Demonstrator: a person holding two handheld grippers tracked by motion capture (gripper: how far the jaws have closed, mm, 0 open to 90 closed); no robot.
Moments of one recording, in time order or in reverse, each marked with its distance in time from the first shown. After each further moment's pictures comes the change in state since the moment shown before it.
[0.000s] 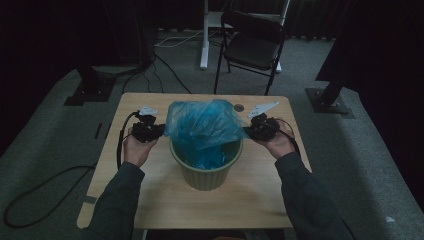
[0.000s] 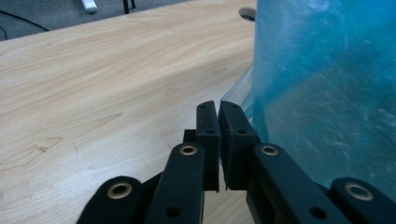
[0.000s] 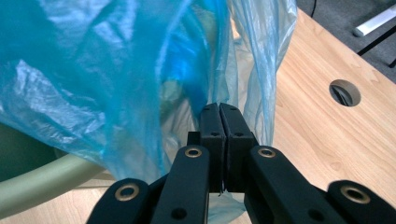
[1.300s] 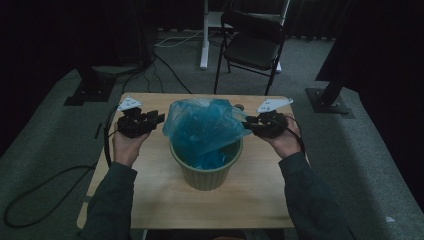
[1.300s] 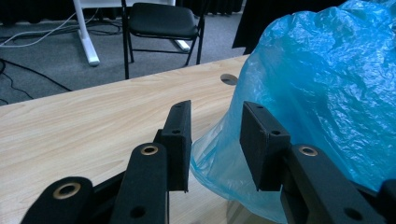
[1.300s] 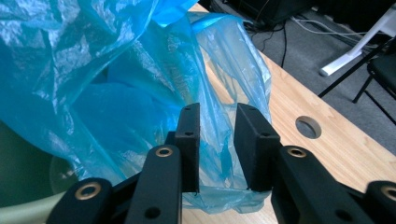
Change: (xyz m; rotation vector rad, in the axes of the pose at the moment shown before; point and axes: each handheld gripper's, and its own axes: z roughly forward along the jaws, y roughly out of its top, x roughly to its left) left arm -0.008 0.019 -0.057 -0.194 -0.026 -0.008; right arm 0.005 0.007 -0.035 -0.166 -0.075 -0.018
